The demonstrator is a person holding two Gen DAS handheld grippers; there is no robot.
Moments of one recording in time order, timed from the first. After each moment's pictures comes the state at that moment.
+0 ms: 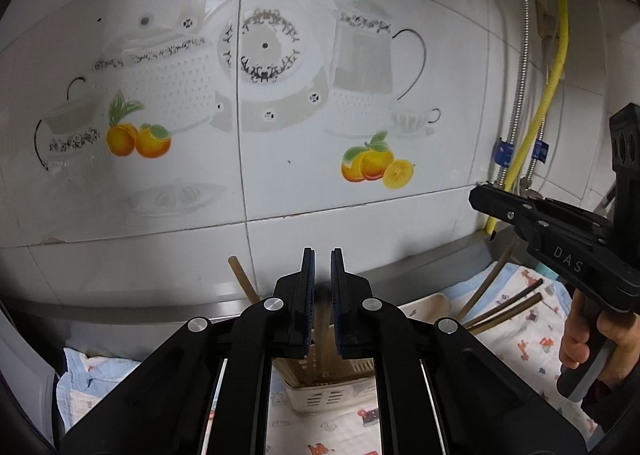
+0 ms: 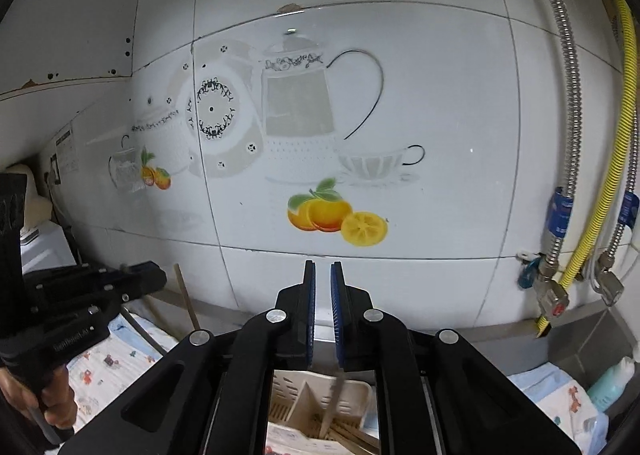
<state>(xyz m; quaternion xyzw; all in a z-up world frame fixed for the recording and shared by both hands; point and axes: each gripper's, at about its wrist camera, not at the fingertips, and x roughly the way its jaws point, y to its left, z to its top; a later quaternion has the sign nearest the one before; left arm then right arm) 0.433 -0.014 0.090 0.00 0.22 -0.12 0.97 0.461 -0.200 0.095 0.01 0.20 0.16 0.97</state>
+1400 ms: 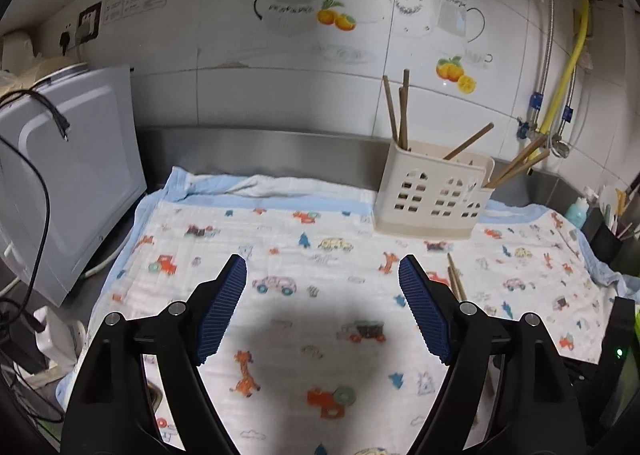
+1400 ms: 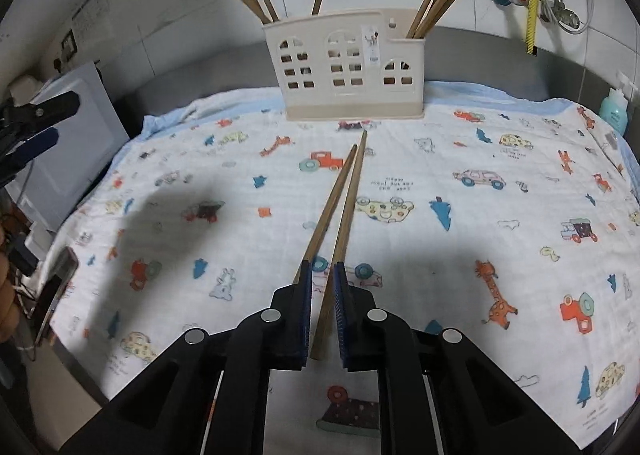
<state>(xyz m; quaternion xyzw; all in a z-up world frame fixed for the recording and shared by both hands) 0.203 0.089 -0.023 -0.07 0.27 0.02 0.96 0.215 -0.139 -0.110 0.04 0.42 0.13 0.90</state>
